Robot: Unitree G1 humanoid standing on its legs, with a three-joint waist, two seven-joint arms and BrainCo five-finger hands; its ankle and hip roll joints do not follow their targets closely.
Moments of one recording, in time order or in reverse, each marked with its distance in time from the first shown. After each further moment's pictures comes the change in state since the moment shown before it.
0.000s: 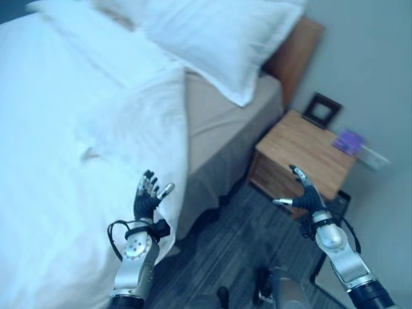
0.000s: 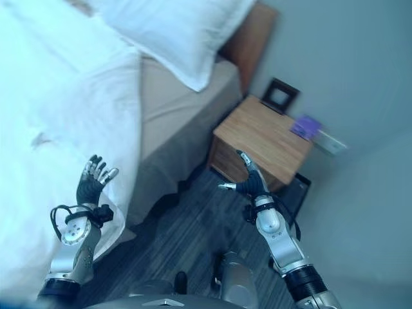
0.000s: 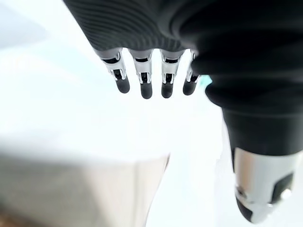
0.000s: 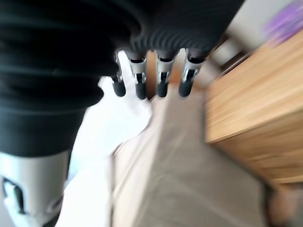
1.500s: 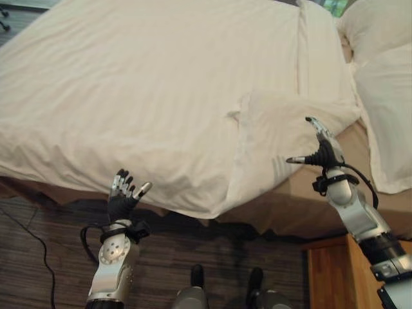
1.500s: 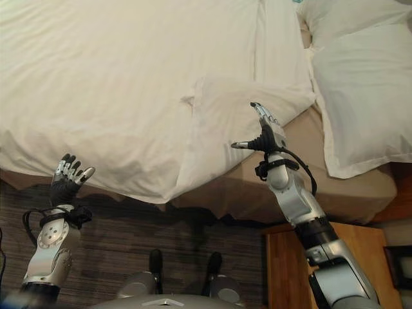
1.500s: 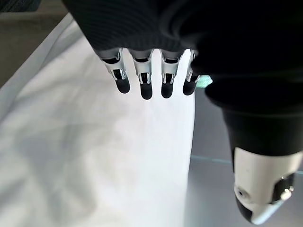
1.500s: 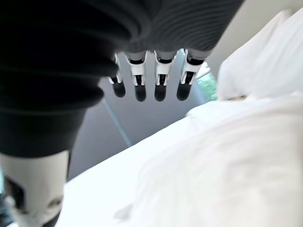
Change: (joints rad) left arm -0.046 0.174 0.006 0.122 -0.051 -0.015 0.032; right arm -0.482 -0.093 0.093 0.433 -0.155 0.077 -0.129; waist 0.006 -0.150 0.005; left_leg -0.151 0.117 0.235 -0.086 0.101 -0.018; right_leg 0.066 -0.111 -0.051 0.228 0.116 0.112
